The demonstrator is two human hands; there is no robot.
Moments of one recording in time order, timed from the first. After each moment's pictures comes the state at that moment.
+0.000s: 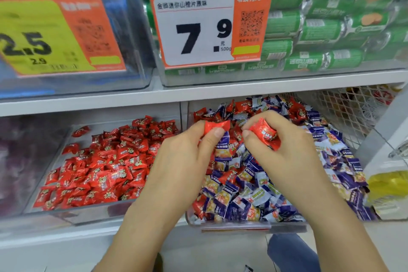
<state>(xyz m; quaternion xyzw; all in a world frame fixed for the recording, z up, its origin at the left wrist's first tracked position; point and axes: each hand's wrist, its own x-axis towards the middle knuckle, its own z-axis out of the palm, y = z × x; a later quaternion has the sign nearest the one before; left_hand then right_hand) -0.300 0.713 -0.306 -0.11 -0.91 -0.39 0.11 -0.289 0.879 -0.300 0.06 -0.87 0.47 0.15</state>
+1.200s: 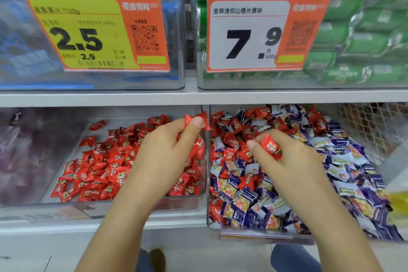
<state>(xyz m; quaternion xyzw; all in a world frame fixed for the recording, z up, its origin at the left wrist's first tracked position) -0.313 0.659 -0.306 -0.06 -0.90 -0.42 0.12 -0.297 0.858 -0.307 0.01 -0.95 0.31 0.09</state>
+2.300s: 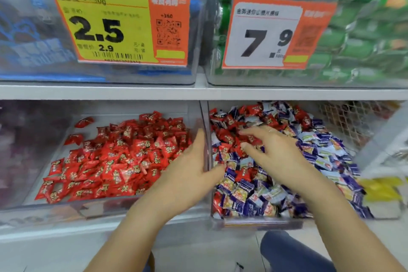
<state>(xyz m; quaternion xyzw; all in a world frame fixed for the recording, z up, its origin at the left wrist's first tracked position) -0.302 0.668 -0.333 -0.13 -0.90 -0.40 -0.11 -0.325 0.867 -0.328 0.09 -0.97 0.21 0.00</state>
